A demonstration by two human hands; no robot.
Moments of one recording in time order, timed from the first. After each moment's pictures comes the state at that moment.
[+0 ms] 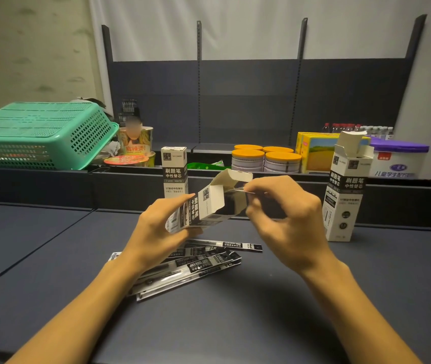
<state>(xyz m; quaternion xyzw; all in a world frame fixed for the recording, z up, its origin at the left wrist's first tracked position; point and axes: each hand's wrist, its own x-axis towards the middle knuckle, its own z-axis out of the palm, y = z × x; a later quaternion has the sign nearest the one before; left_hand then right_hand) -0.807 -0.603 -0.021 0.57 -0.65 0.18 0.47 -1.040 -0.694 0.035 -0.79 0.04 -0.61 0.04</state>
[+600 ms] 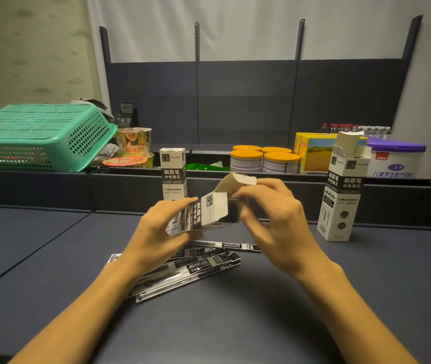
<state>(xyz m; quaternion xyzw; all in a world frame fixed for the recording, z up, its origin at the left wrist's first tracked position) -0.808 -0.602 -0.020 0.56 -0.67 0.18 0.45 -1.031 -0.699 0.028 -0.83 0.06 -0.55 0.02</state>
